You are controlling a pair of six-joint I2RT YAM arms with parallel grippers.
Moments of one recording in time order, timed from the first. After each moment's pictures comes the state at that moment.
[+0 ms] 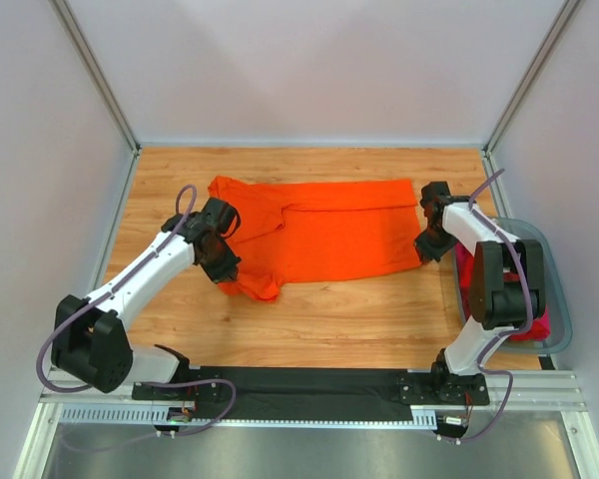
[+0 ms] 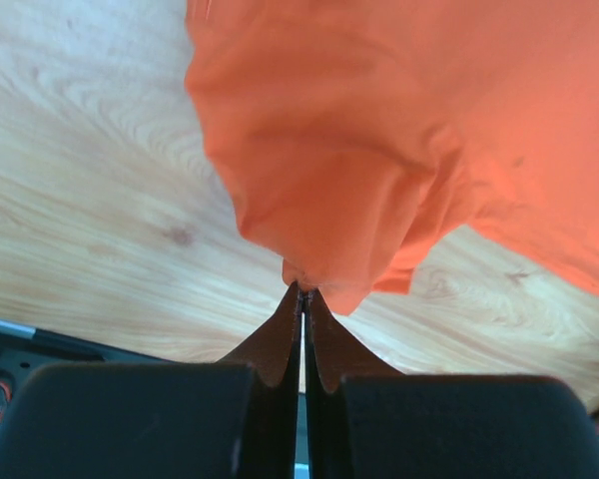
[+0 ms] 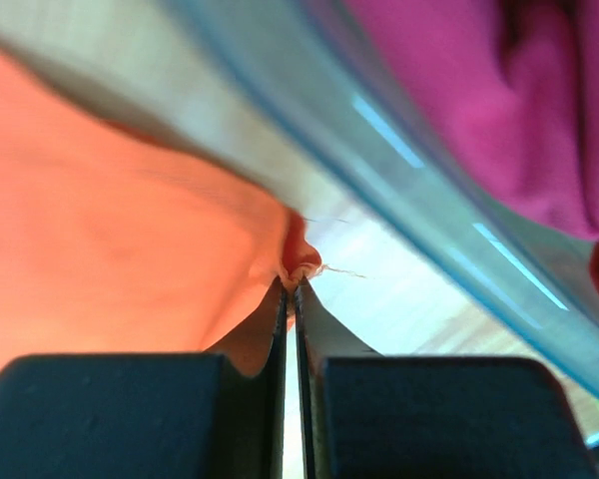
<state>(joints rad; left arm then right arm) -0.43 1.34 1.03 -0.99 -0.09 -1.06 0.04 1.72 1.14 -0.83 0.26 0.97</state>
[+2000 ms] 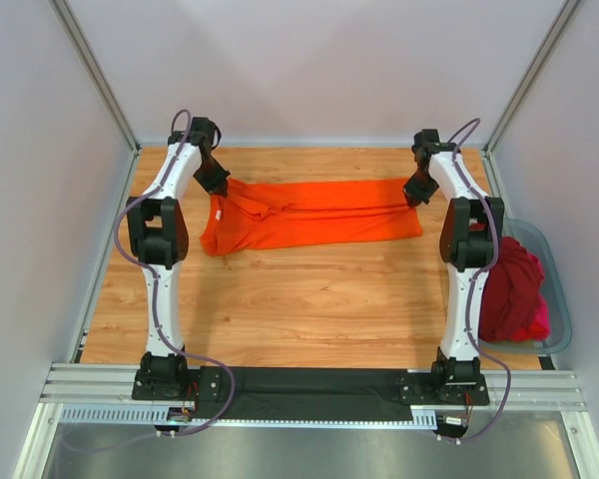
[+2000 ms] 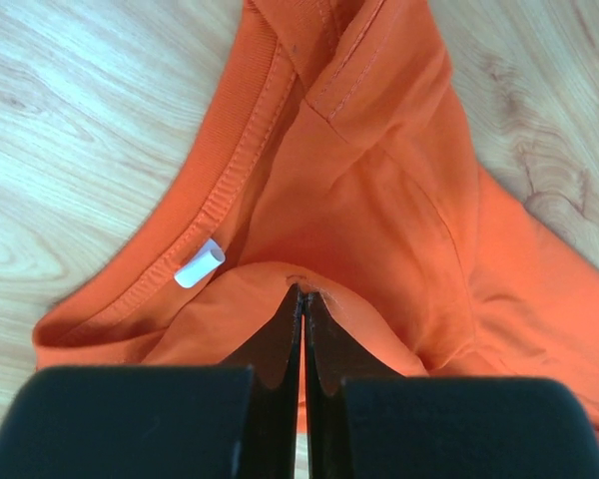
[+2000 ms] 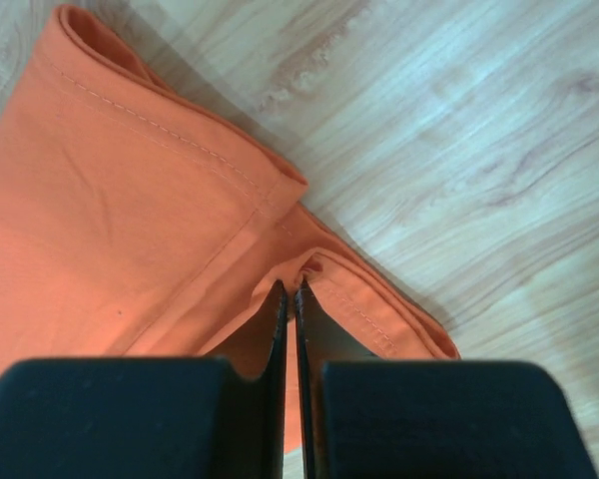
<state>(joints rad) -0.08 2.34 2.17 -1.05 -0.02 -0.81 0.02 2.32 2.03 -0.97 0.17 0.76</state>
